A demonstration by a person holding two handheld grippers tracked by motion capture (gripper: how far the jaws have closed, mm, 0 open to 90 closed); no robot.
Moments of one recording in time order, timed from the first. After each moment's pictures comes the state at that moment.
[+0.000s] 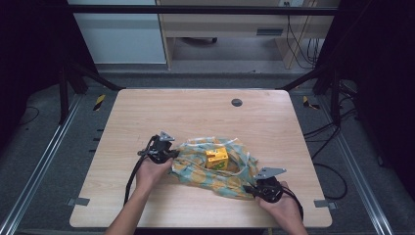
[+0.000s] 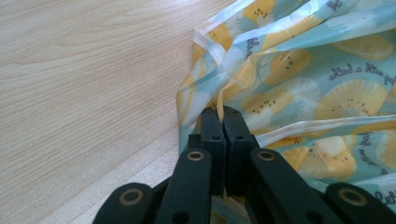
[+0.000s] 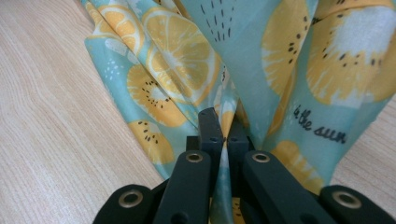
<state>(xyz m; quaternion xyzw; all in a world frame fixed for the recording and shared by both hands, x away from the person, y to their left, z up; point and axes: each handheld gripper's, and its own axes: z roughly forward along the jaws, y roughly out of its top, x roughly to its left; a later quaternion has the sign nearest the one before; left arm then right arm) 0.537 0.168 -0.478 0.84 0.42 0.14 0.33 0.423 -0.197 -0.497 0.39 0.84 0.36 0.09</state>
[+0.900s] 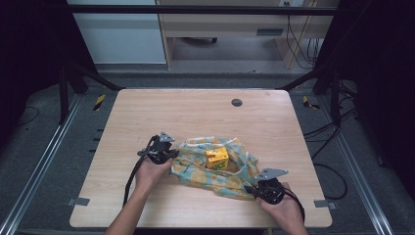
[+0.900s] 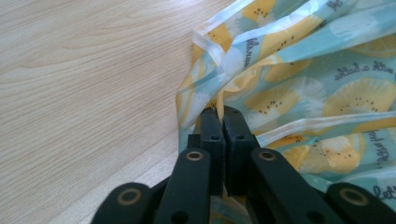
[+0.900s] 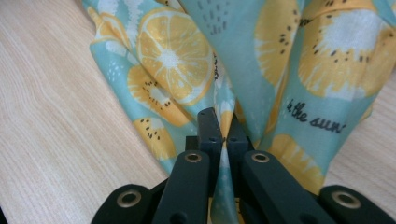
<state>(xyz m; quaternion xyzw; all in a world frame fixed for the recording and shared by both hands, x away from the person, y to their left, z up) 0.534 0.168 -0.477 0.84 0.40 0.16 0.33 0.418 -0.200 -0.494 0.39 0.84 0.36 0.11</state>
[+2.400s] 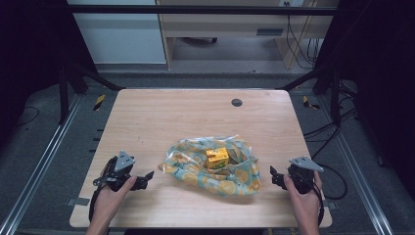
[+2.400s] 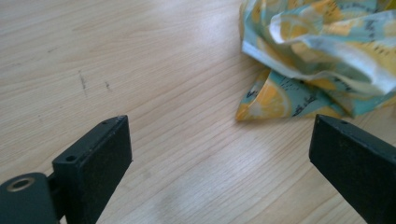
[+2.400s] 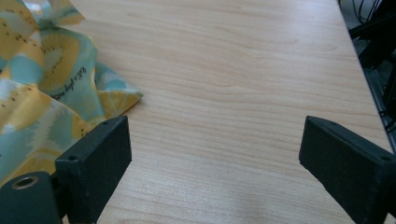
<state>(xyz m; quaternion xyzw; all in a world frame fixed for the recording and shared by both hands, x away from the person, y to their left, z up) 0.452 0.266 -0.470 0.80 0.41 0.24 0.37 0.435 -0.271 -0.479 0.55 0.69 0.36 0.30</state>
